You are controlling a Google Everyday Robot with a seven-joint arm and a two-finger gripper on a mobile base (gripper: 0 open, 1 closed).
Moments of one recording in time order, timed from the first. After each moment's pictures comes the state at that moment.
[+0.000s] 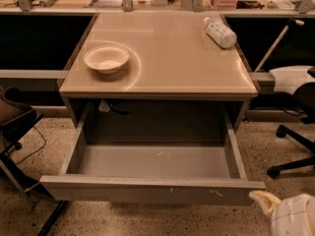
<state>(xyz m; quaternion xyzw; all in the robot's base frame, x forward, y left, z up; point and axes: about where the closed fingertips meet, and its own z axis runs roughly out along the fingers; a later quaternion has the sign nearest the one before) 0.235 -0.168 0.772 -0.51 0.83 0.16 0.15</state>
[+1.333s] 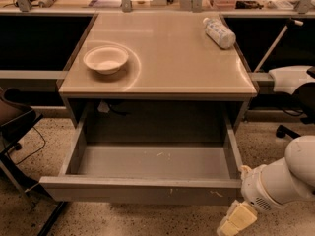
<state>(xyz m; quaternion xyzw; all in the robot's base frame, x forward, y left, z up) 0.349 -0.197 0.649 -0.46 0.86 0.16 0.14</state>
